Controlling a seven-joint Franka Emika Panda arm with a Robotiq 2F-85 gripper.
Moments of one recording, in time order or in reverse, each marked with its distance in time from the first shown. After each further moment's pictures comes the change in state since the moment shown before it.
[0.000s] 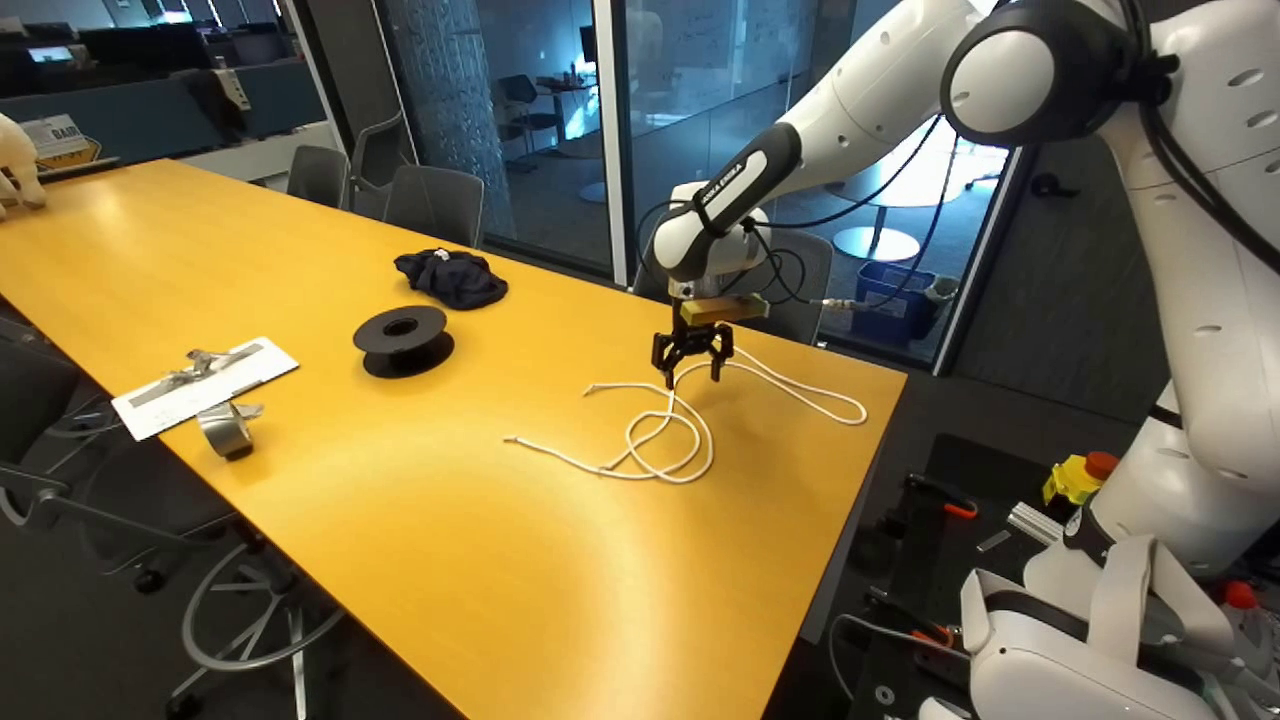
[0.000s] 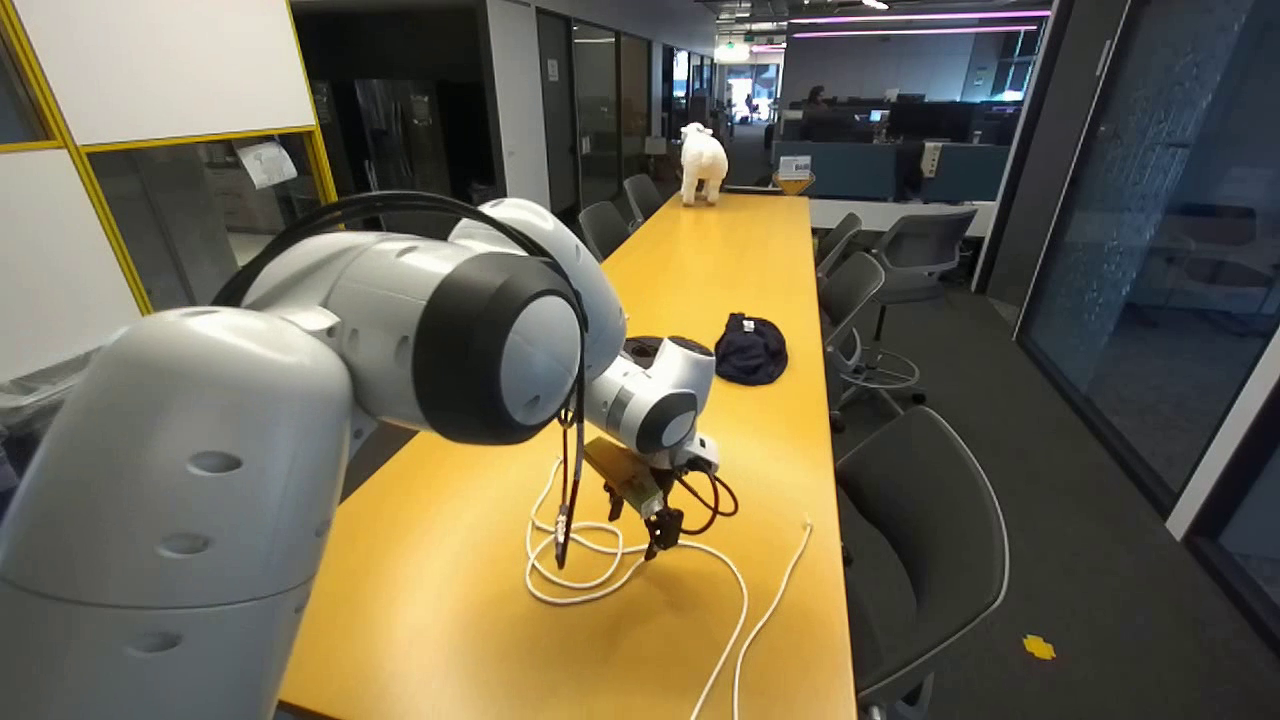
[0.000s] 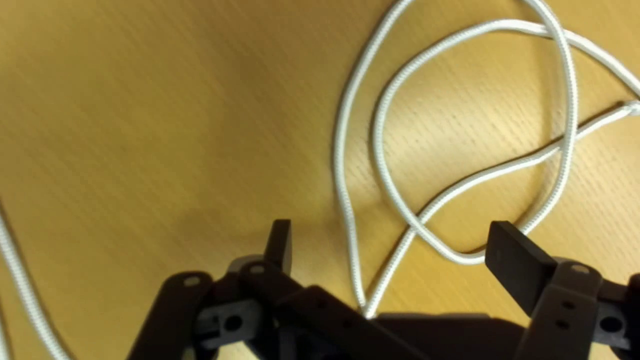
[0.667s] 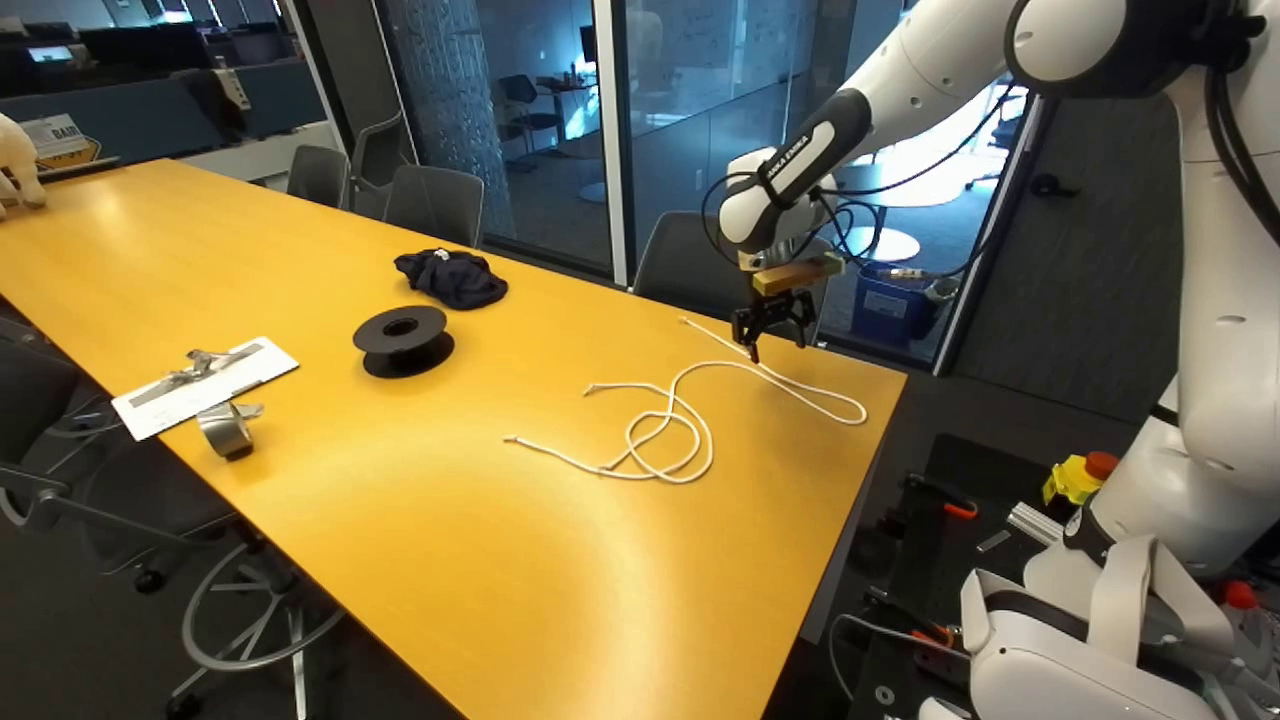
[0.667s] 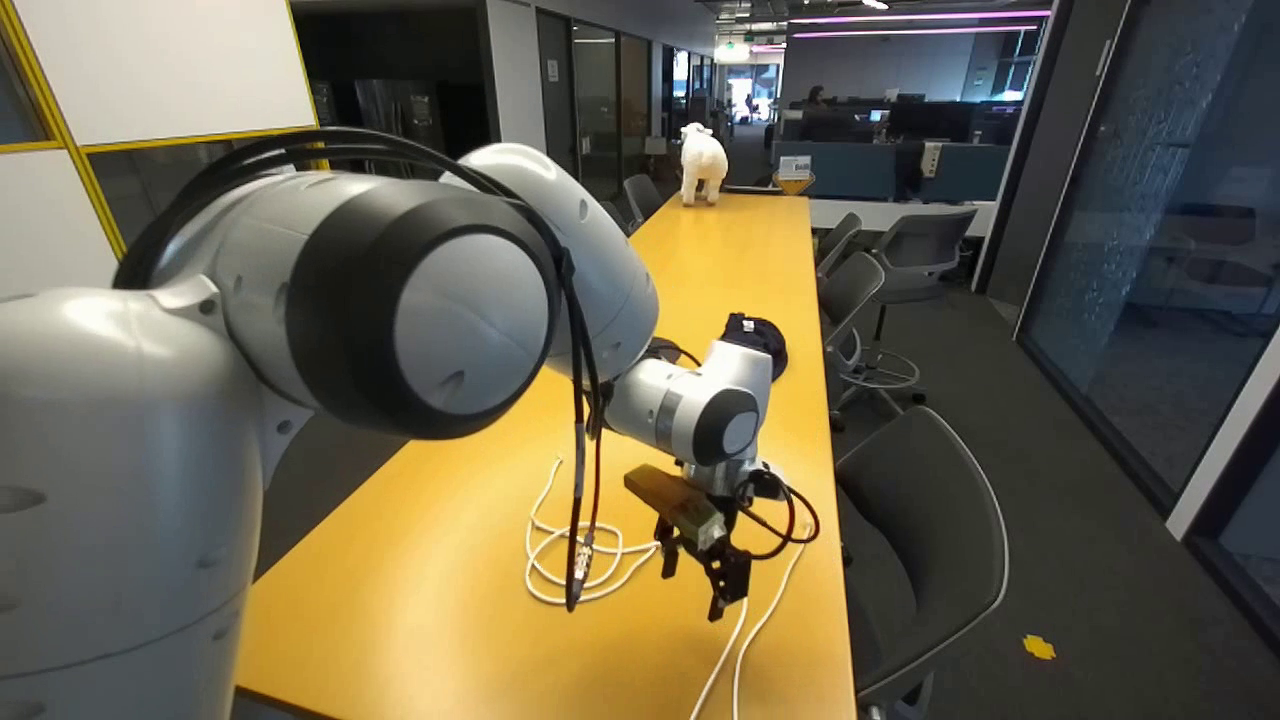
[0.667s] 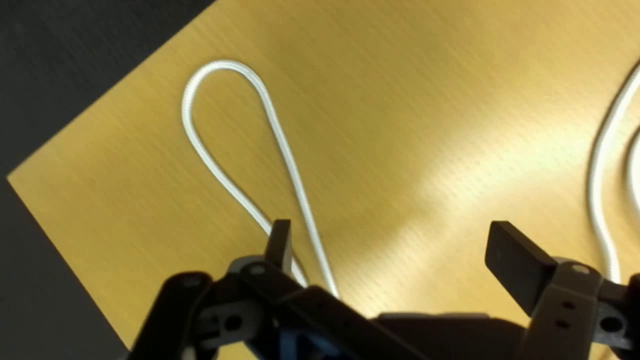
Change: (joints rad) arm -0.034 -0.183 -0.147 -0.176 -0.211 -0.136 0.046
